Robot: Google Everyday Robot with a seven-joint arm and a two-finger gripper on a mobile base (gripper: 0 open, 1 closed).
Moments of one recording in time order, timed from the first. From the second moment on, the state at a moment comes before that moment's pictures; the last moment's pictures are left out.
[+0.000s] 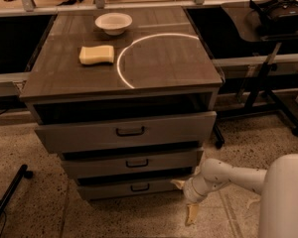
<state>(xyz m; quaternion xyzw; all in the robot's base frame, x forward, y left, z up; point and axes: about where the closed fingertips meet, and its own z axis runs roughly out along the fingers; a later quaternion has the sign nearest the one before) 0.485 -0.136 0.289 -0.76 0.60 0.20 0.17</state>
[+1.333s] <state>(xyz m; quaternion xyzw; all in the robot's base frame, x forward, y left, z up) 0.565 -0.140 0.214 -0.76 0.61 0.11 0.17</state>
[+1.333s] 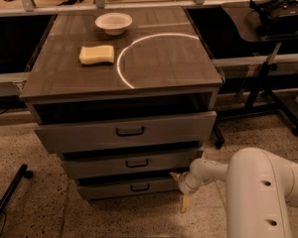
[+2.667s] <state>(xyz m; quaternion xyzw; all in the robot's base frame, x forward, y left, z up) 0.607 -0.134 0.167 -0.76 0.63 0.07 0.17</state>
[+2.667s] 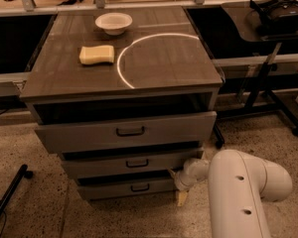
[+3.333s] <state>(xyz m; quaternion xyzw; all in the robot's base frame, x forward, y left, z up) 0.592 -0.131 0.162 -0.76 0.62 0.08 0.16</state>
